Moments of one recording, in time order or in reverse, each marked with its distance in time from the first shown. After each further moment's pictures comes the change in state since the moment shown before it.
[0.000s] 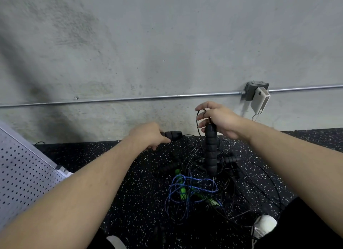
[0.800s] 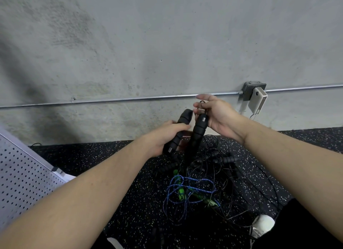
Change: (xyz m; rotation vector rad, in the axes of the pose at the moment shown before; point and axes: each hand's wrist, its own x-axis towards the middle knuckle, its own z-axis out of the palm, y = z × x) left_hand -0.005 0.043 0.023 -1.260 -0.268 0.126; right_hand 0.009 -0.010 0.006 0.502 0.043 -0.056
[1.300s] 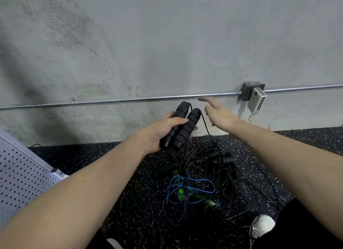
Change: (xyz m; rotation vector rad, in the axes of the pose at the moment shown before) left_hand -0.013 0.017 -0.006 -0.135 -0.150 0.070; right_hand -0.007 -0.003 -0.018 -1.011 0.077 -0.211
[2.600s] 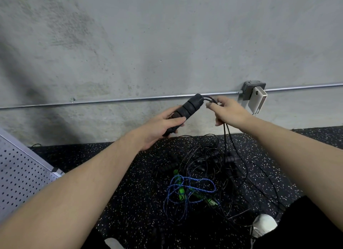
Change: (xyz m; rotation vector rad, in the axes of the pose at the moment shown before) left_hand 0.000 0.001 -0.023 0.383 0.094 0.145; right_hand 0.008 0.018 -0.020 0.068 0.042 -0.012
